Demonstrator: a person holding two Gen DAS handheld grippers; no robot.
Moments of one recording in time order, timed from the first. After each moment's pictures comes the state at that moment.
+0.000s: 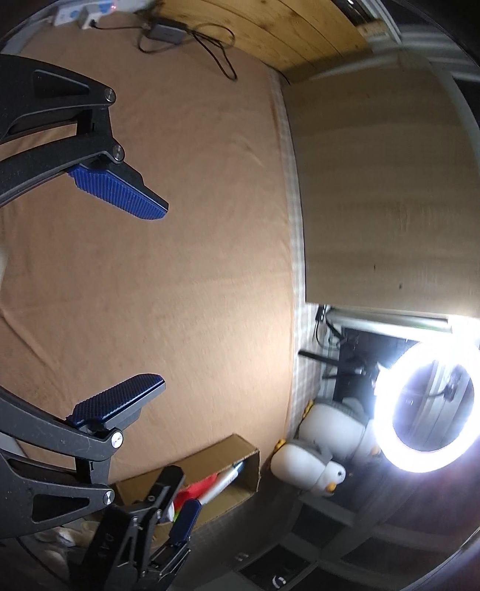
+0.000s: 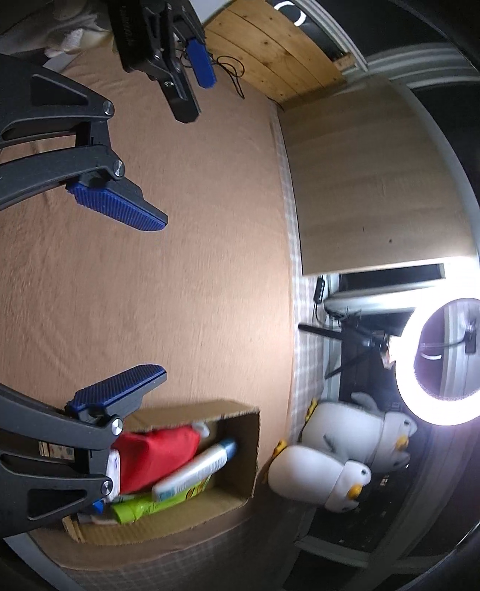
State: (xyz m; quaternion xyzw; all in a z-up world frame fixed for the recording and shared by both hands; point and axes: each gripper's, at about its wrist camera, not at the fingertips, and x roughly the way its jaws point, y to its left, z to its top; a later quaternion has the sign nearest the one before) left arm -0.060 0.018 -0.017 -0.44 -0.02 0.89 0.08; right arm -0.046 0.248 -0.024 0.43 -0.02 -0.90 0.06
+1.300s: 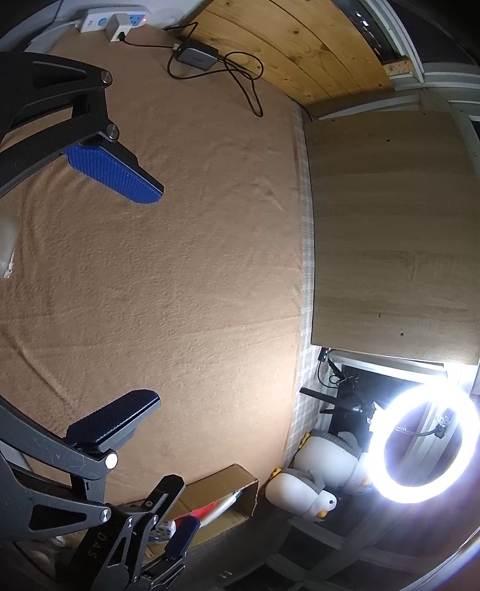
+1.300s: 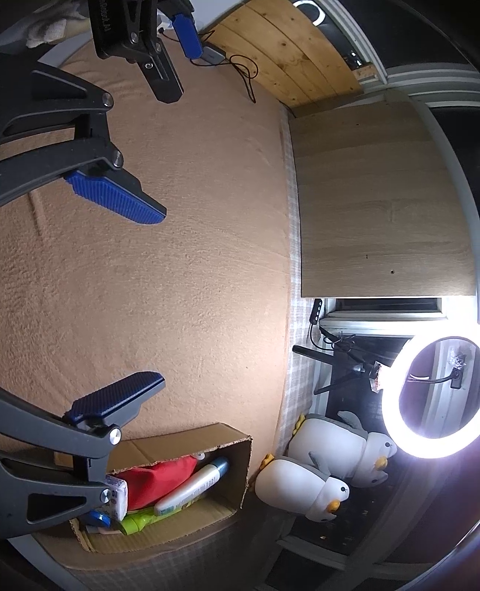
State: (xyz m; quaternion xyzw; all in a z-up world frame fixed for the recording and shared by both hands) left arm -0.038 -0.025 -0.025 -0.44 -0.03 0.90 0.03; right arm -0.034 0.191 -0.029 0.42 0.01 -0.91 0.05
